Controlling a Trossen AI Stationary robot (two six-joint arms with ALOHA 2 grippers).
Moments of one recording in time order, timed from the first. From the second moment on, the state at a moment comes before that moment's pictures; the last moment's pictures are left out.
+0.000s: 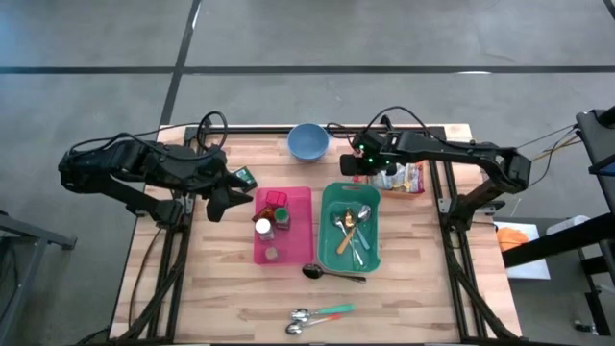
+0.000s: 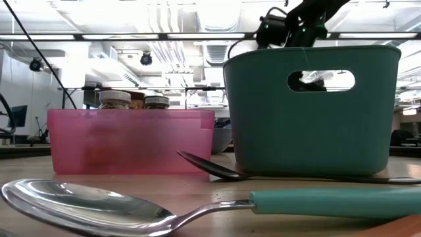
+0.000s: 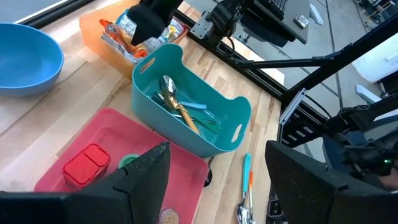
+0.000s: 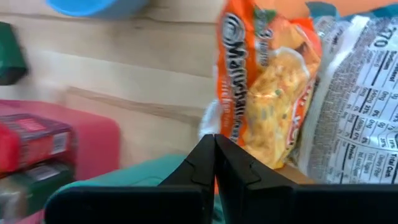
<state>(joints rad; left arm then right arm) -0.17 1.08 1.45 -0.97 -0.16 -0.69 -0.41 1.52 1.08 -0.68 -0.01 1.07</state>
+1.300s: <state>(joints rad) -0.17 1.09 1.45 -0.99 -0.16 -0.68 0.07 1.26 1.11 -0.54 -0.08 0.85</state>
